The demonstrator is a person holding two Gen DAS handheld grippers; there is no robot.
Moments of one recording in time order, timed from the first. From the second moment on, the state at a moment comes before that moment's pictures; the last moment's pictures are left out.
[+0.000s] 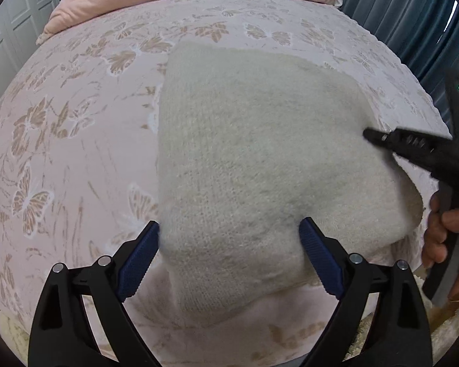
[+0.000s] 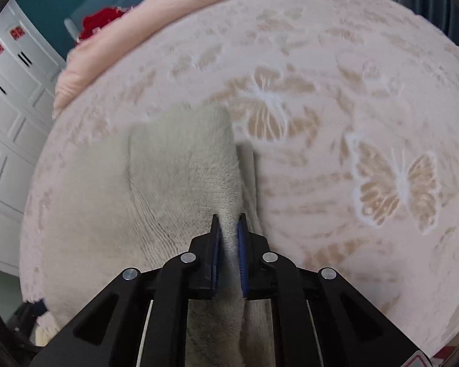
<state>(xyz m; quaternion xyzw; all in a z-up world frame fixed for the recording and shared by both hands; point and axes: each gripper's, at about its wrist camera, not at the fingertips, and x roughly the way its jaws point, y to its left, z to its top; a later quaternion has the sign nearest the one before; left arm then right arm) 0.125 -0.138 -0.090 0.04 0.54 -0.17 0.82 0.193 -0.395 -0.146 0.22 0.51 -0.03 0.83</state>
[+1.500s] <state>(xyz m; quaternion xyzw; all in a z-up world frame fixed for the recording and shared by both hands) 0.102 -0.088 -0.076 0.02 0.55 -0.14 0.82 0.106 -0.346 -0.106 0.17 0.53 -0.03 0.83</state>
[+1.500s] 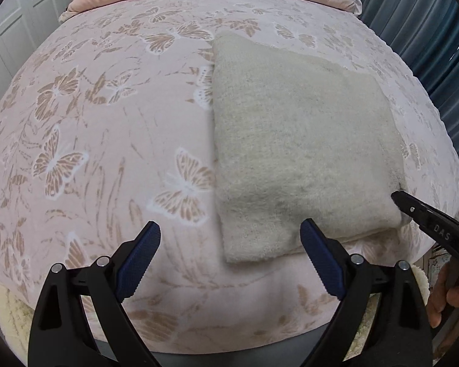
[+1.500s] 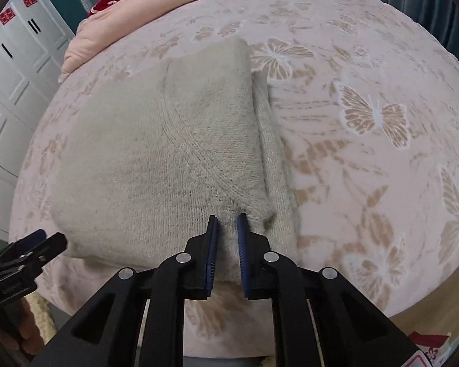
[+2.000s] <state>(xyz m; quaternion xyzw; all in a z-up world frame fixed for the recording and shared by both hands) 0.094 -0.110 -0.062 0.04 0.54 -0.16 0.83 0.074 -0.385 -0.061 0.30 0.39 -0.01 0.87</state>
